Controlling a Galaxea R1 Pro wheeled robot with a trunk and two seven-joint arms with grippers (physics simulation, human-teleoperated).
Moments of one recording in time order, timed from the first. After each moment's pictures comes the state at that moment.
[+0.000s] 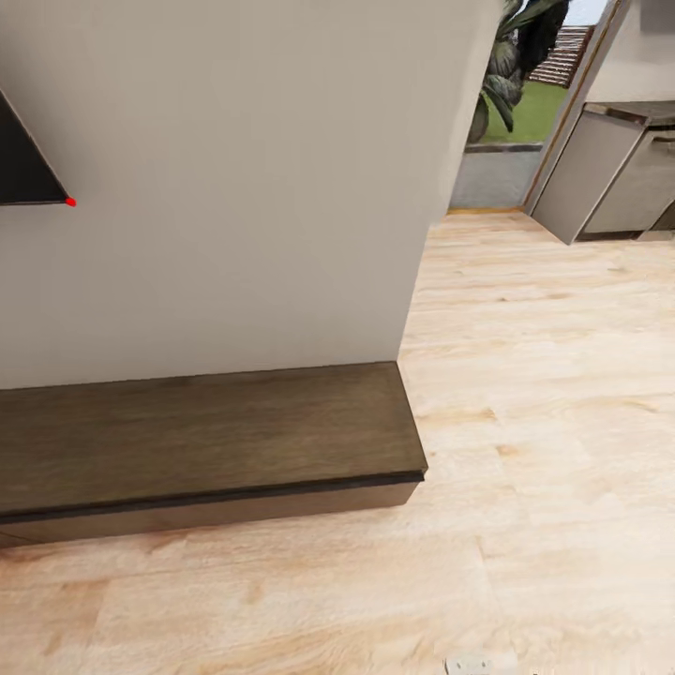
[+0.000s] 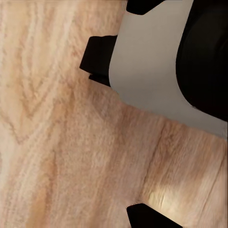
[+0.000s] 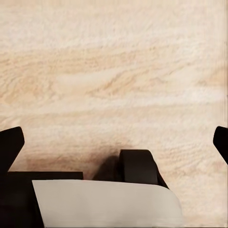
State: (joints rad) left arm -0.41 0.02 -0.48 0.05 0.75 -0.10 0.19; right arm -0.43 0.08 0.50 0.03 -0.43 -0.31 -0.12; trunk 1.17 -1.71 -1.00
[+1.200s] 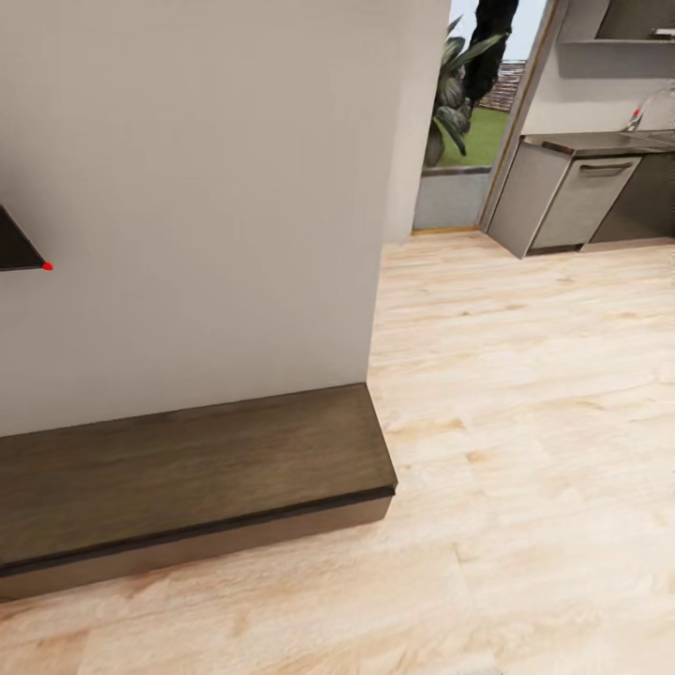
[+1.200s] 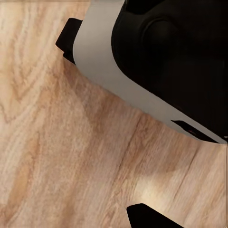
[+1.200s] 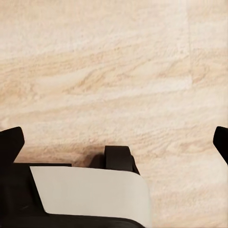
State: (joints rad) left arm -0.33 0.04 -0.45 0.05 0.89 -0.11 0.19; right arm -0.40 0.05 0.50 0.03 -0.42 -0.31 -0.12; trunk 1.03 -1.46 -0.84
